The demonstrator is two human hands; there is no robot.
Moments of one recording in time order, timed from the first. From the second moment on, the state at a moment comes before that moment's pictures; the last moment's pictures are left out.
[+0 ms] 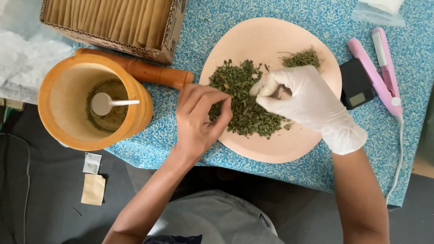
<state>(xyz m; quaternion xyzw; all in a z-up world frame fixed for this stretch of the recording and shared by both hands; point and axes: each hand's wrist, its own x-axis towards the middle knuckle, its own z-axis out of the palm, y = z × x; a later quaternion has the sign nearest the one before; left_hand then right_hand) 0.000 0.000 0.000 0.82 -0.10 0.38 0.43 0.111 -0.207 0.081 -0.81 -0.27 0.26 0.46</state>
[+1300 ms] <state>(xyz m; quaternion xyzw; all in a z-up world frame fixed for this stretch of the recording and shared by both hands) -0.008 0.005 0.000 0.80 -0.14 0.40 0.42 0.102 -0.247 -0.019 -0.85 -0.49 -0.20 -0.05</state>
